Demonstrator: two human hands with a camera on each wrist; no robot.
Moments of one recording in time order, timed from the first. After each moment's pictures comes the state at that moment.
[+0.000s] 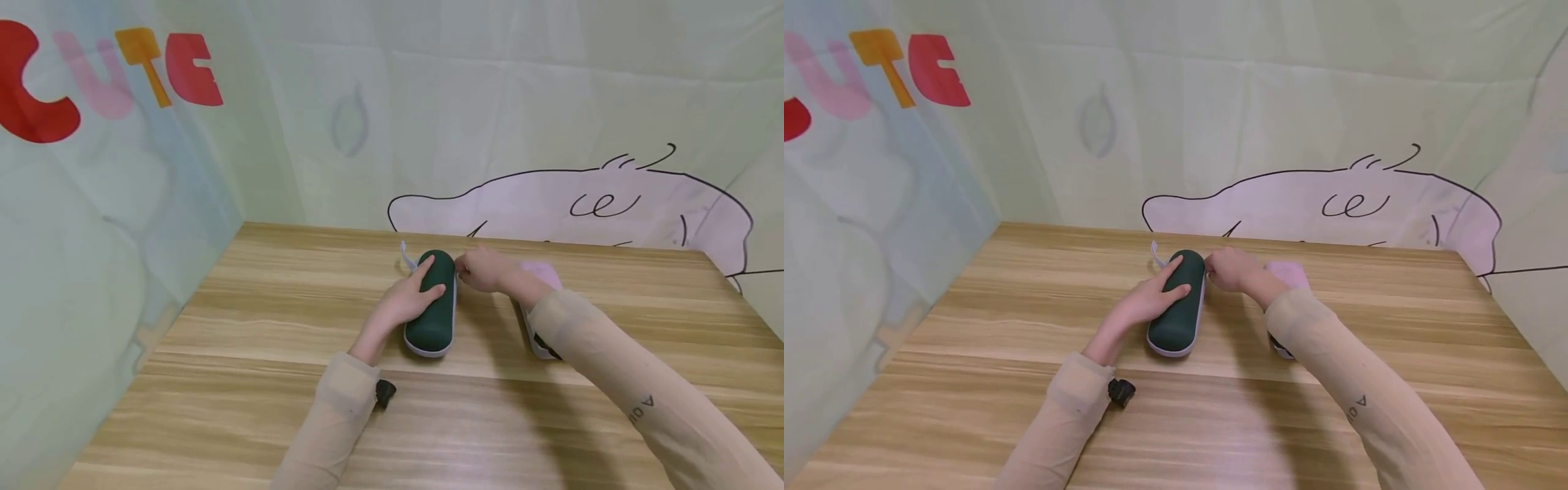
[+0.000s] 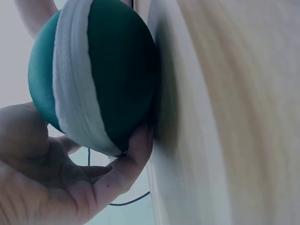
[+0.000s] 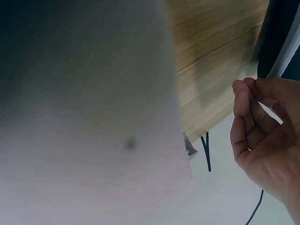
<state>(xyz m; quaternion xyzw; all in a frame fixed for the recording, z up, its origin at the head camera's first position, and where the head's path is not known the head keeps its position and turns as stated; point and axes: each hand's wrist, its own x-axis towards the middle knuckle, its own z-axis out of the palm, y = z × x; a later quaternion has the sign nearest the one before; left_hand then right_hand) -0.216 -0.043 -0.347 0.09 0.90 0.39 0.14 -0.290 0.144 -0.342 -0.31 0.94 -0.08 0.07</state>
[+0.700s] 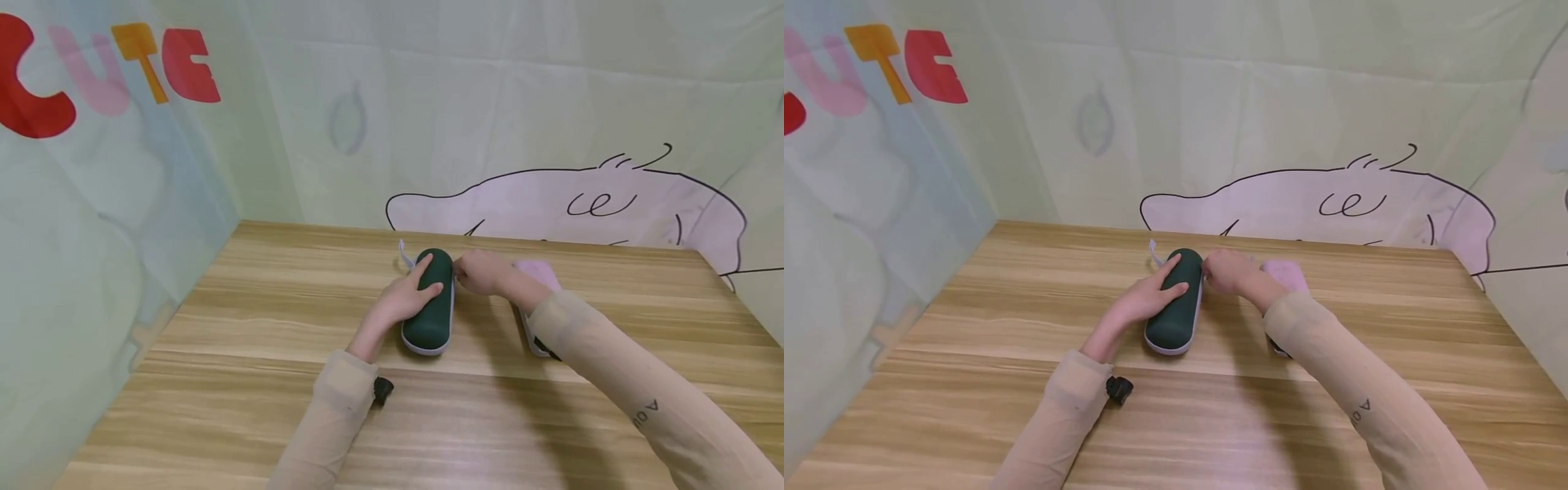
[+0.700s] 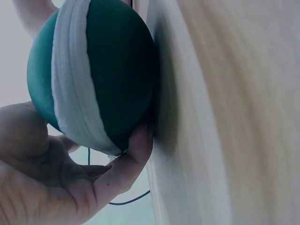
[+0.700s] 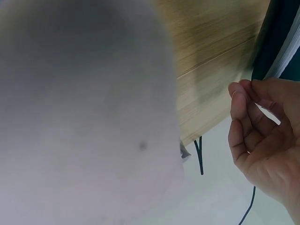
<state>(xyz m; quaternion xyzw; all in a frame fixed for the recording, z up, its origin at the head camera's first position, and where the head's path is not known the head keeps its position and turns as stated) -0.216 -0.043 -0.347 0.09 0.90 0.39 0.15 -0.280 0.139 -0.339 -0.30 0.95 -0.04 0.08</state>
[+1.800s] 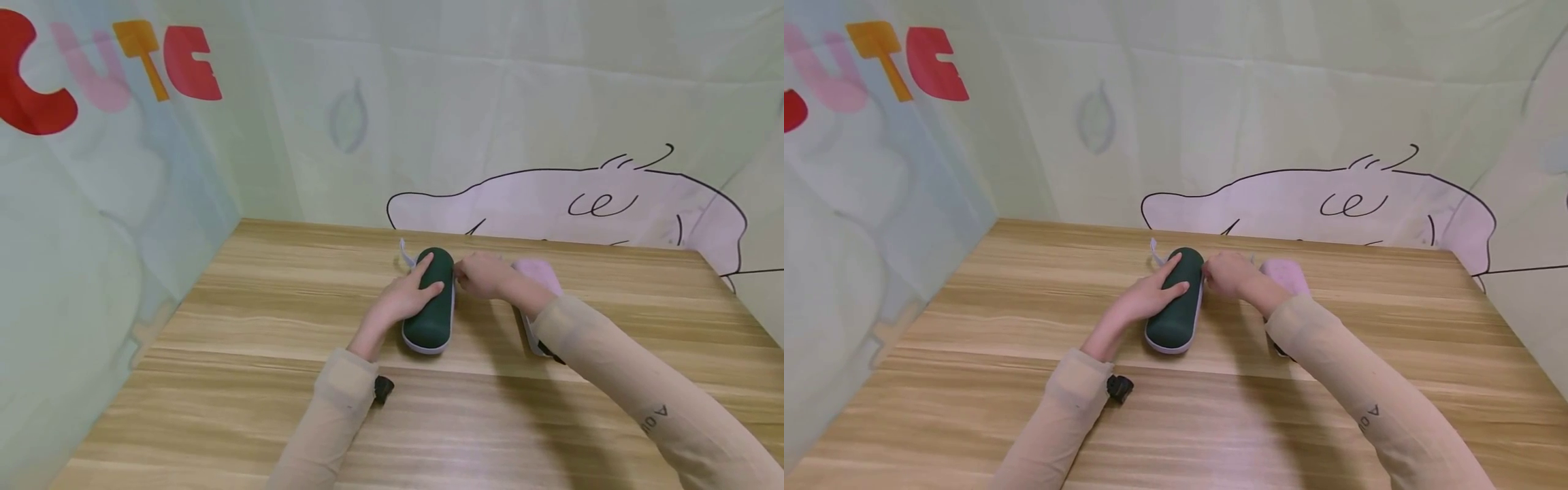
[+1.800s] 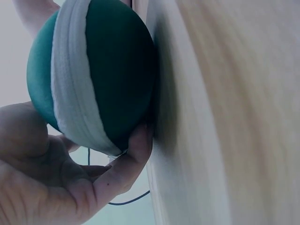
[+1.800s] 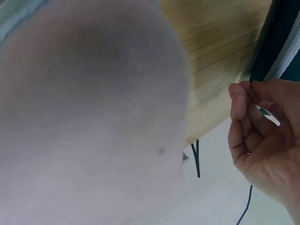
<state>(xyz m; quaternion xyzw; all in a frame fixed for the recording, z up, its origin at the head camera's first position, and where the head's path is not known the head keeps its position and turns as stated) -0.216 -0.044 -0.346 0.08 0.91 0.38 0.16 -0.272 0.140 -0.339 -0.31 0.95 -0.05 0.07</state>
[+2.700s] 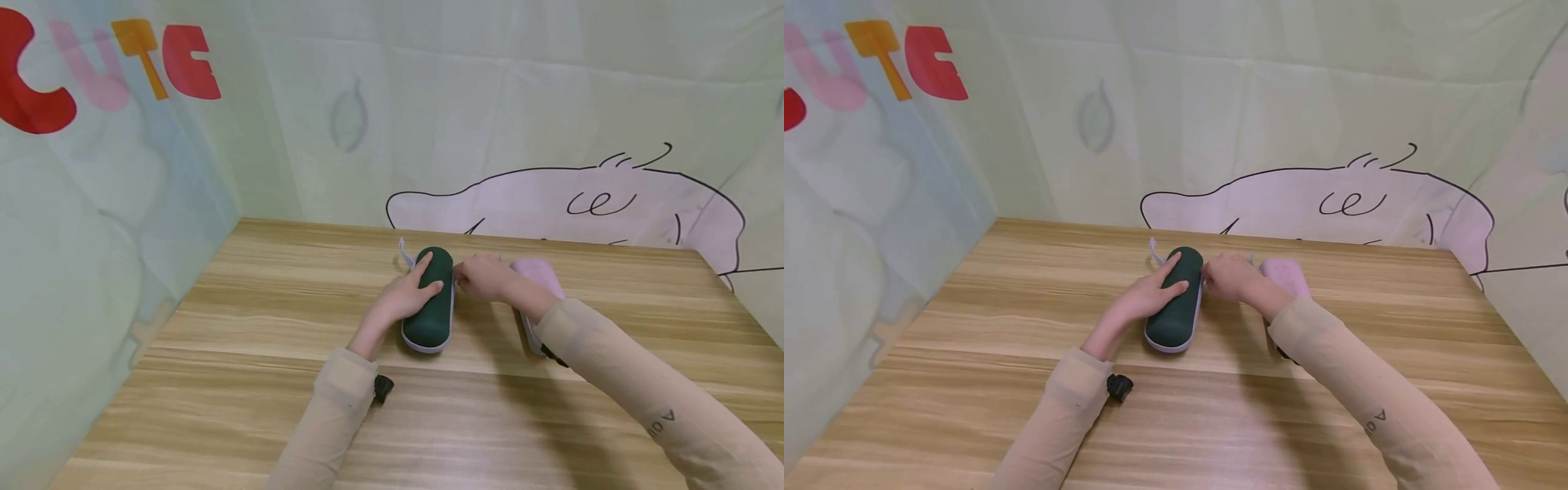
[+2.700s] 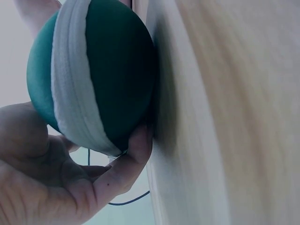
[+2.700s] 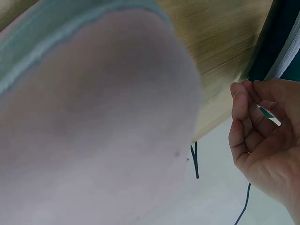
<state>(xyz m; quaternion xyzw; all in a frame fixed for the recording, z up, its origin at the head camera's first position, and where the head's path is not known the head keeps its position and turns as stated) -0.216 -0.044 -0.350 0.09 0.90 0.39 0.15 -0.263 0.144 -0.339 -0.34 0.94 -0.07 0.04</state>
